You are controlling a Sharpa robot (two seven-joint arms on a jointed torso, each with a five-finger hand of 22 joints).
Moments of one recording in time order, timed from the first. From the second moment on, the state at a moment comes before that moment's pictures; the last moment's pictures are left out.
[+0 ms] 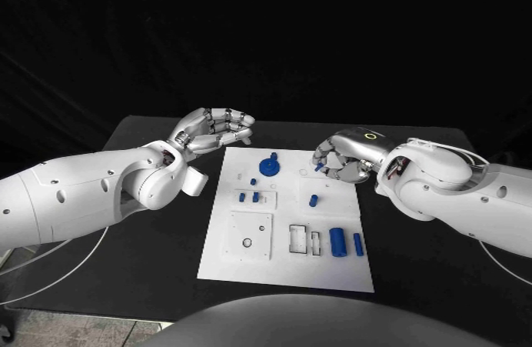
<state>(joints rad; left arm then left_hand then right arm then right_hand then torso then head) 1.18 -0.89 -0.17 1.49 -0.23 -0.16 0.54 1.63 0.06 -0.21 0.29 0.34 0.74 0.16 0.36 0.37 0.37 0.16 0.81 0.39 0.39 0.15 0.79 0.35 0.15 0.59 0.26 0.27 1.11 1.19 -0.86 -0.12 1.65 -1.64 -0.30 -0.06 1.39 -0.06 0.38 -0.04 0.44 0.97 0.13 0.24 0.41 0.93 0.08 0.44 0.47 1.33 0.00 1.15 1.15 0.13 1.26 0.11 0.88 1.31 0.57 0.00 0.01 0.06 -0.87</state>
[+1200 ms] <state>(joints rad) 1.17 -0.88 -0.20 1.48 -0.16 -0.18 0.60 1.39 0.04 -0.15 0.29 0.30 0.47 0.07 0.08 0.06 0.04 0.05 0.37 0.04 0.02 0.16 0.11 0.02 0.12 0.03 0.29 0.02 0.21 1.03 -0.58 -0.12 1.59 -1.76 -0.17 -0.10 1.40 -0.07 0.39 -0.06 0.44 0.98 0.14 0.21 0.39 0.95 0.09 0.42 0.44 1.34 0.01 1.18 1.15 0.13 1.27 0.11 0.90 1.31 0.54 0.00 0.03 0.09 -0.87</state>
